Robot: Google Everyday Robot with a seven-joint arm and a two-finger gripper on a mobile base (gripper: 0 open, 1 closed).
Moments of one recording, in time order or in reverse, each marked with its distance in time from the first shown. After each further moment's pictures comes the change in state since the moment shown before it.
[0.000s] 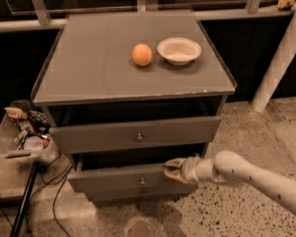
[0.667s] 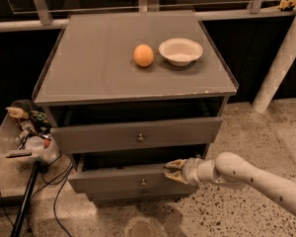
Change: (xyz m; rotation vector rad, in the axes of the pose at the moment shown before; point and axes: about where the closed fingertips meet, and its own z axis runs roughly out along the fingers) arm 0.001 0.005 -0.002 0.001 -0.001 0.003
